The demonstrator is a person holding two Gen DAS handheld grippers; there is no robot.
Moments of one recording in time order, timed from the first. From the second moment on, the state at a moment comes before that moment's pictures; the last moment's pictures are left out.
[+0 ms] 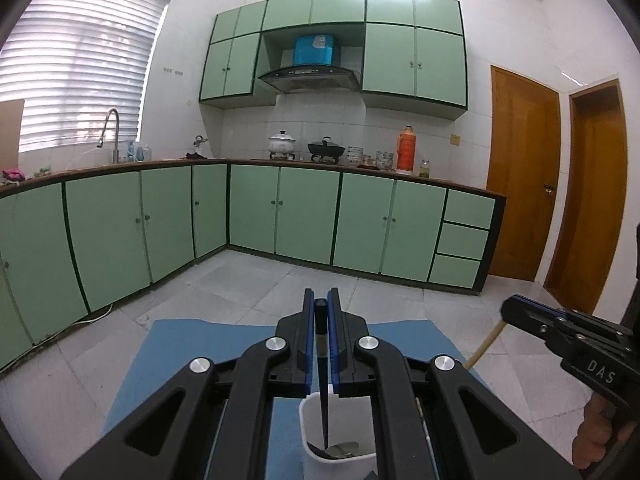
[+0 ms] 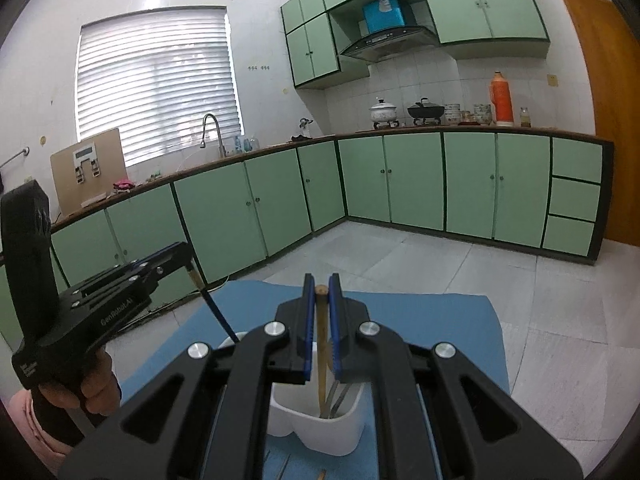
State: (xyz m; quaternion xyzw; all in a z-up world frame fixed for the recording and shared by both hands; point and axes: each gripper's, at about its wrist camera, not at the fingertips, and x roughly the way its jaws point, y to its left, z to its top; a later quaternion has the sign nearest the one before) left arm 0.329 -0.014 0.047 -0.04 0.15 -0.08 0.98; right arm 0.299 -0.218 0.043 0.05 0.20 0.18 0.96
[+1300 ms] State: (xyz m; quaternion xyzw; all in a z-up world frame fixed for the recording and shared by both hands) left arm 0.225 0.026 0.042 -0.05 0.14 -0.07 0.99; right arm 0.193 -0.279 0.021 0.08 0.14 0.08 0.98
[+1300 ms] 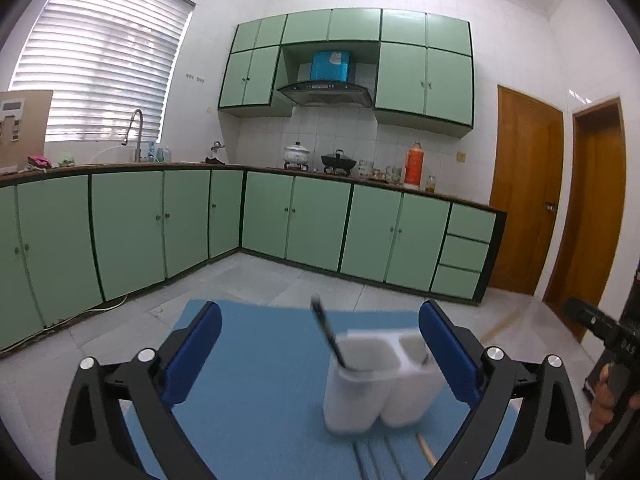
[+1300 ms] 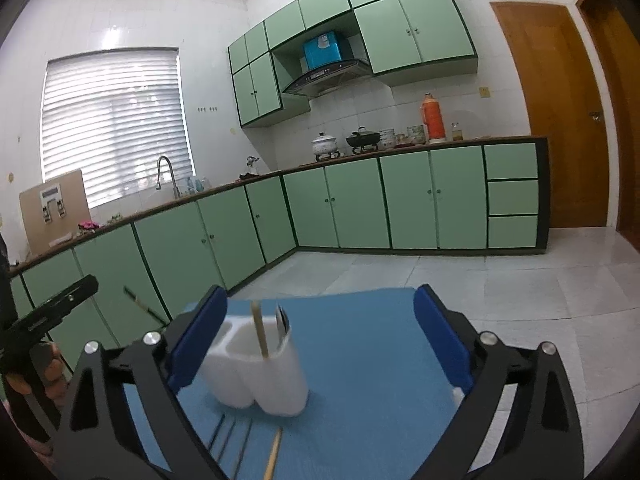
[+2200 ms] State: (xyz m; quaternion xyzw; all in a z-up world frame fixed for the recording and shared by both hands) left arm 0.086 0.002 -0.108 0.00 0.27 -0.04 0.96; right arm 0.055 -0.213 -0.125 0.01 0.26 0.06 0.96
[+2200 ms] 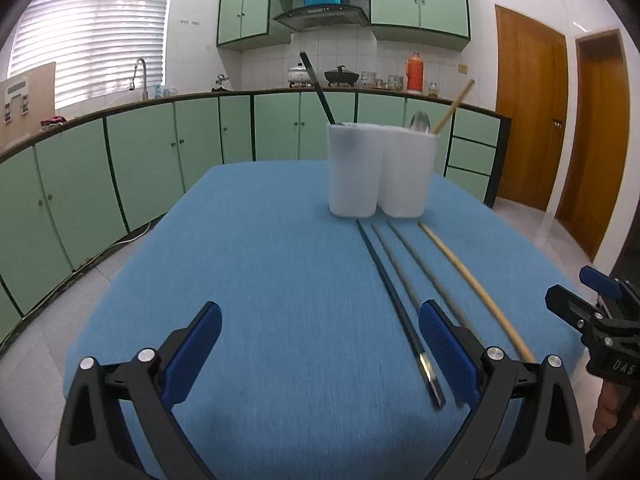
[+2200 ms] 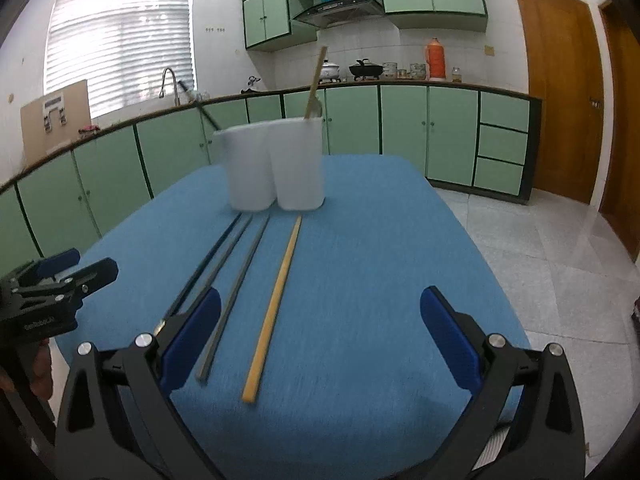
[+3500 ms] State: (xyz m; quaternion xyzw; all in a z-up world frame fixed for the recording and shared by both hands) left arm 0.048 -0.005 -0.132 0.01 0.28 -0.04 0.96; right arm 0.016 -0.172 -0.166 -0.05 0.24 0.06 0.97
